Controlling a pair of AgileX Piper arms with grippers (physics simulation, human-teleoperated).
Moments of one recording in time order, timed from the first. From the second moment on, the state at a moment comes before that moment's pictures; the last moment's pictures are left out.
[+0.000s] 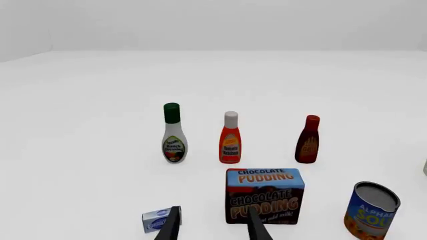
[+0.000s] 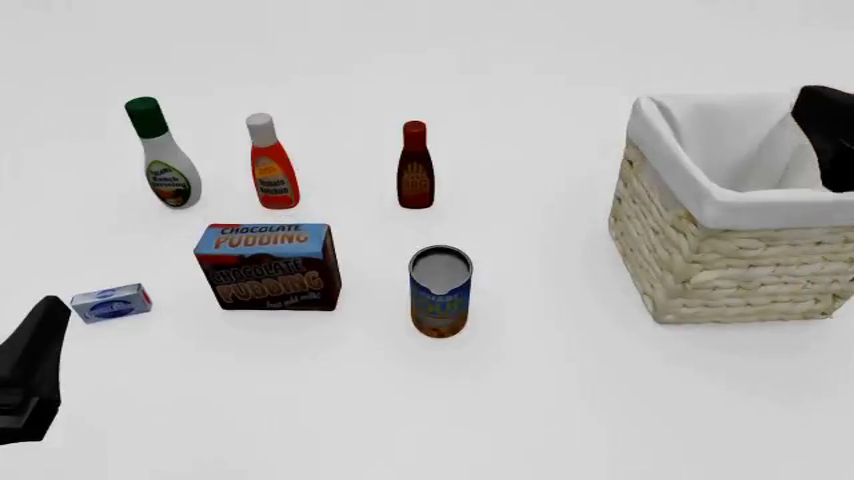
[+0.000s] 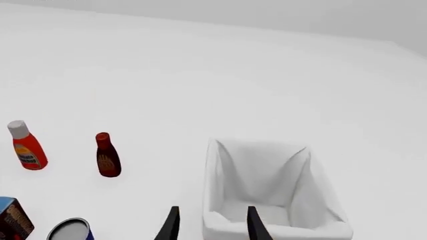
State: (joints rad) left arm 0.00 0.01 0.00 0.00 0.00; right arm 0.05 0.64 -0.63 0.15 -0.08
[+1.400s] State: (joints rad) left arm 0.00 0.01 0.00 0.00 0.00; right arm 0.35 1.44 -1.44 0.25 -0.08
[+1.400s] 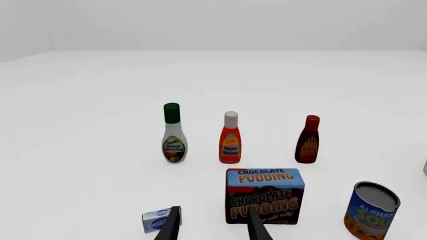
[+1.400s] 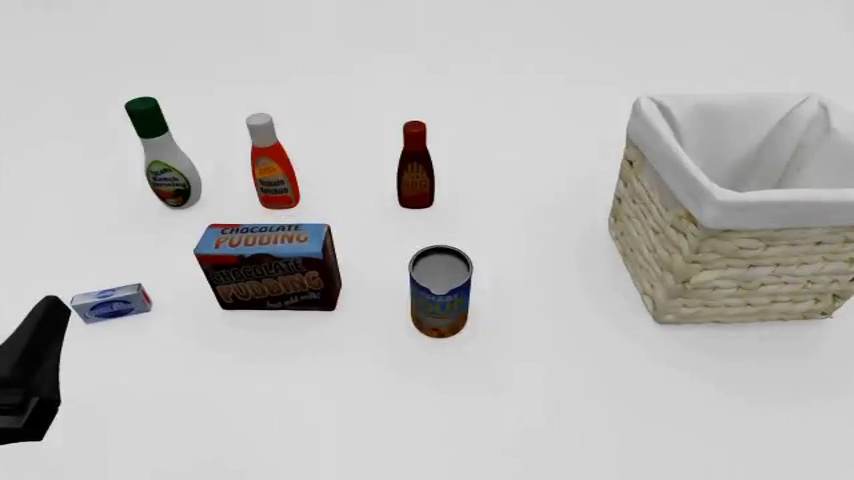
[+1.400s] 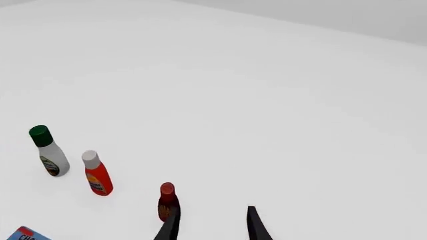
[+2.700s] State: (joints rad) left arm 0.00 0.01 0.00 0.00 0.00; right arm 0.45 2.07 -1.99 0.27 -0.04
